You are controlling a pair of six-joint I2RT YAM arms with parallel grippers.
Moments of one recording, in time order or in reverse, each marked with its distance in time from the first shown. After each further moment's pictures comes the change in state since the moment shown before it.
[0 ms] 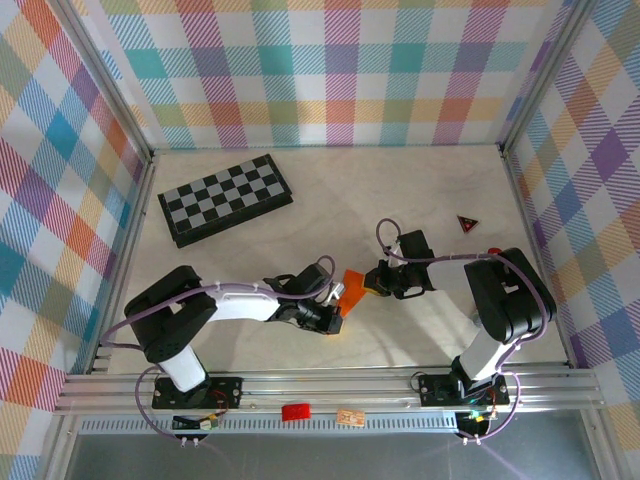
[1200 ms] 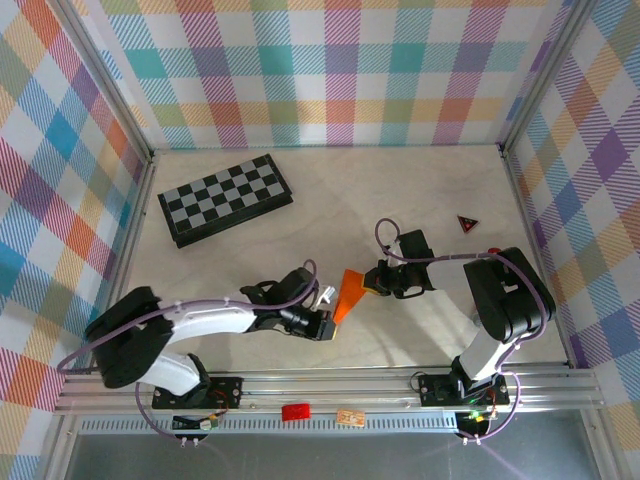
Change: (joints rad) left arm 0.000 -0.262 -0.097 -0.027 0.028 -0.052; right arm 0.001 0.002 0.003 0.007 -0.006 -0.037
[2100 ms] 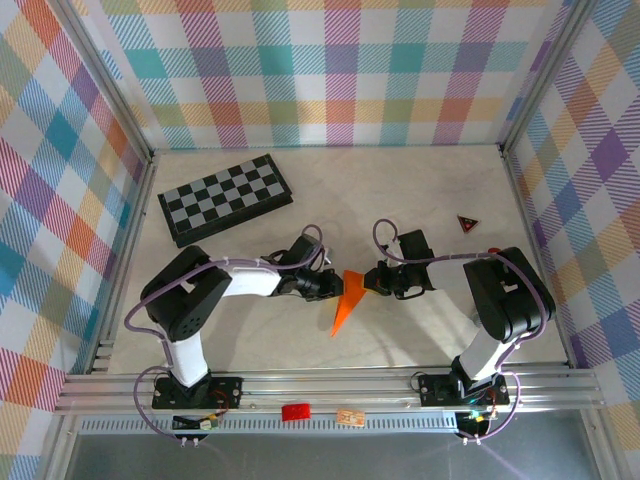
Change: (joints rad) left arm 0.202 0.420 0.232 0.175 0.008 -0.108; right arm -0.001 0.002 0.000 0.001 -0.009 -0.082
